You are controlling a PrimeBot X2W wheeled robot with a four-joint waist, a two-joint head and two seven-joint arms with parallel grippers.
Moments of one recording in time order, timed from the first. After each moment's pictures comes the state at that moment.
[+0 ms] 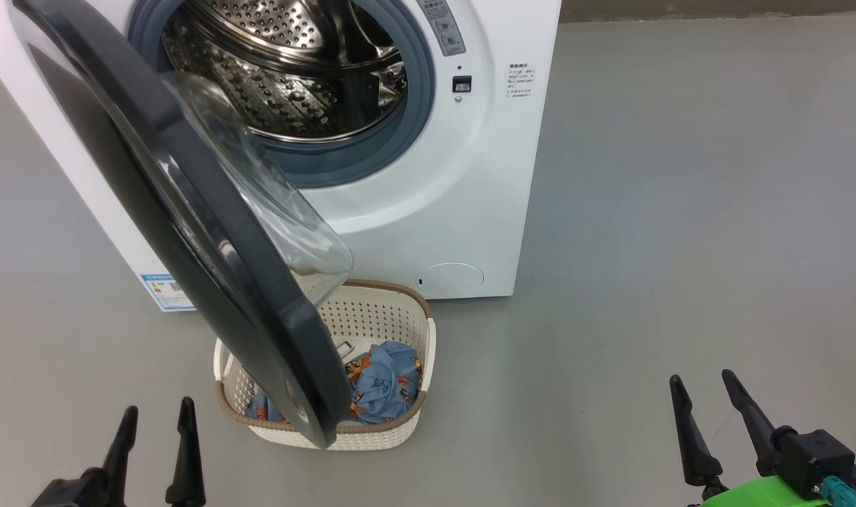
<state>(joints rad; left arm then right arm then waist) 0.06 0.08 0.01 0.10 -0.31 -0.06 -0.23 0.04 -0.06 -0.08 0.13 0.15 0.12 -0.25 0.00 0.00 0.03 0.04</state>
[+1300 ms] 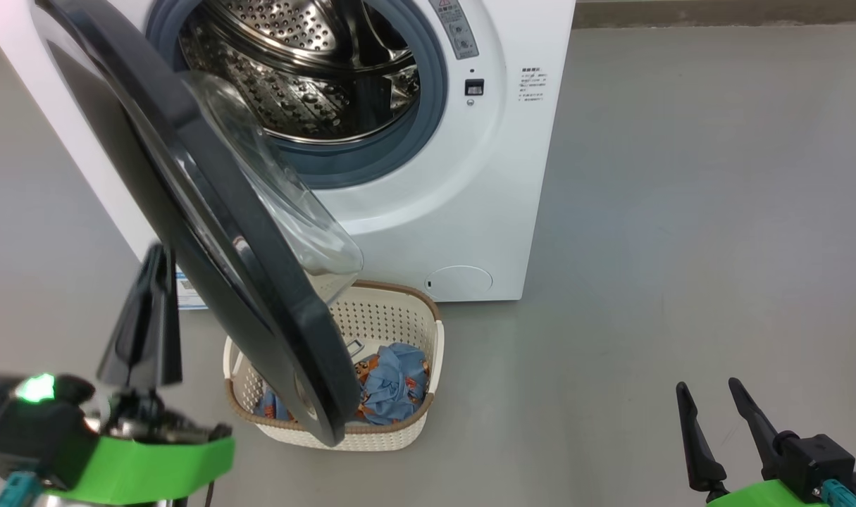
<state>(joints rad) -0.10 0.14 -0.09 -0.30 -0.22 -0.06 -0.19 0.04 -0.04 -0.11 0.16 0.12 0.12 -0.25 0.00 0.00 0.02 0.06</state>
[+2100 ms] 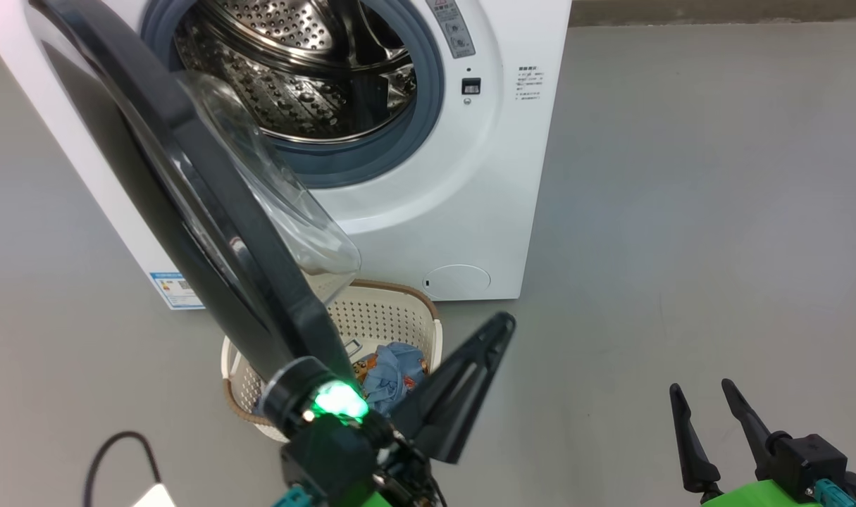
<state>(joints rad) -0.20 0.08 -0.61 -0.37 -0.32 -0.12 -0.08 0.04 -0.04 -0.10 0.17 0.12 0.12 -0.25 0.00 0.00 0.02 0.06</state>
